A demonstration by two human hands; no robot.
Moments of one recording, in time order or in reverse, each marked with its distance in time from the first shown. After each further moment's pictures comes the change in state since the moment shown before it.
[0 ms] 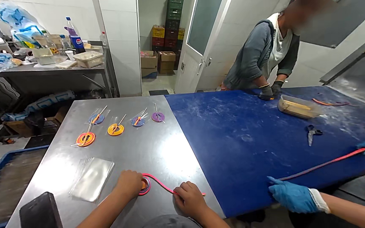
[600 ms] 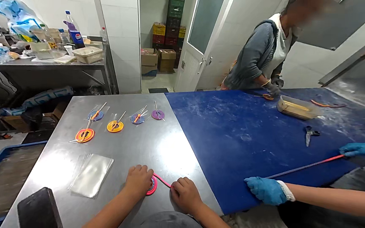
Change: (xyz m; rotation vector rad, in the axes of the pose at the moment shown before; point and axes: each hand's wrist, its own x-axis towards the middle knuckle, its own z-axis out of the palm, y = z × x) left_hand -0.004 0.029 0.008 -0.028 0.223 0.146; right_hand 0.011 -0.009 0.006 -0.014 -0.027 0.086
